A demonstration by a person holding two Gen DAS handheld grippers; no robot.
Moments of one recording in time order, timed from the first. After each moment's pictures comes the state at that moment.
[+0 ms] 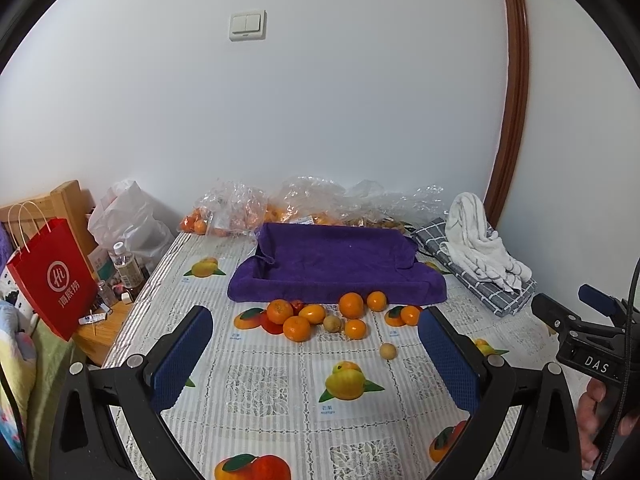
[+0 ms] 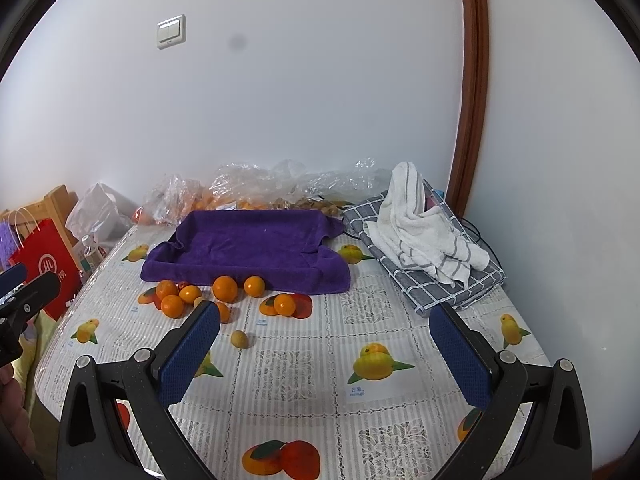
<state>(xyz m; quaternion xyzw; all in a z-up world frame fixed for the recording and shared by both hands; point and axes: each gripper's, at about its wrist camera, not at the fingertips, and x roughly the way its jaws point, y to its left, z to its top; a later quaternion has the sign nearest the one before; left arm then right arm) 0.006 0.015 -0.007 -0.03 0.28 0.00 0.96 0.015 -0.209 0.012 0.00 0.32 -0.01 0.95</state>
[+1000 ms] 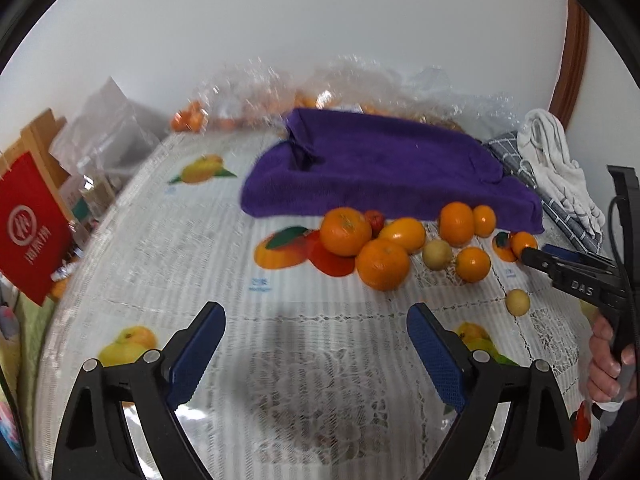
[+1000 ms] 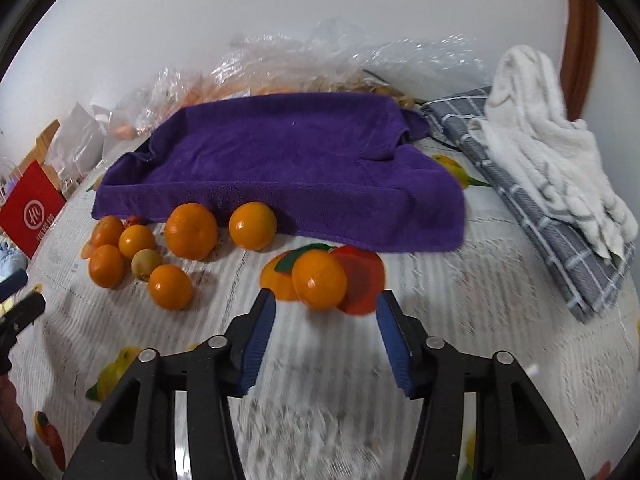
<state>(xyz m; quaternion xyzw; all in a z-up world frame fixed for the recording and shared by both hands) 0.117 0.081 -0.163 -0.03 0.42 0.00 0.91 0.181 -0.169 -0.163 -0.01 0.47 0.08 0.88</state>
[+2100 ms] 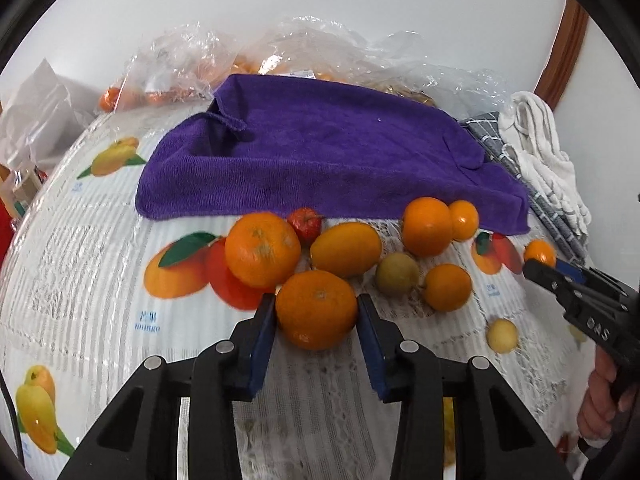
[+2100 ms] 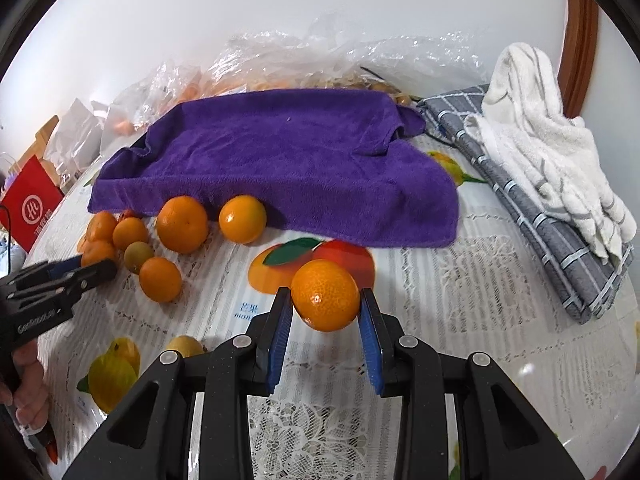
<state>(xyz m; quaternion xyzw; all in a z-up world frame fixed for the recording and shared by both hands) 0.168 0.046 -0.188 -0.06 0.46 -0.06 0.89 0.172 -0.180 -0.156 -0.02 0.46 0.07 0.89</state>
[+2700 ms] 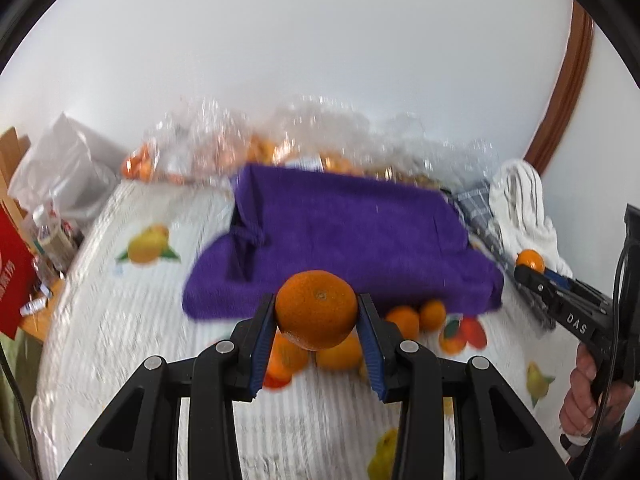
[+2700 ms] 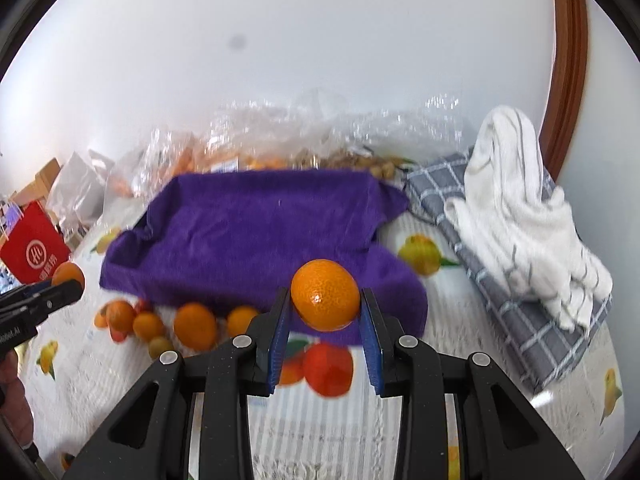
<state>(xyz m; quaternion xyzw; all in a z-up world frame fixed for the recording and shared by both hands) 0.196 0.064 -0.094 -0.07 0.40 -0.04 0.91 0.213 -0.185 -0.083 0.00 0.40 0.06 0.91</state>
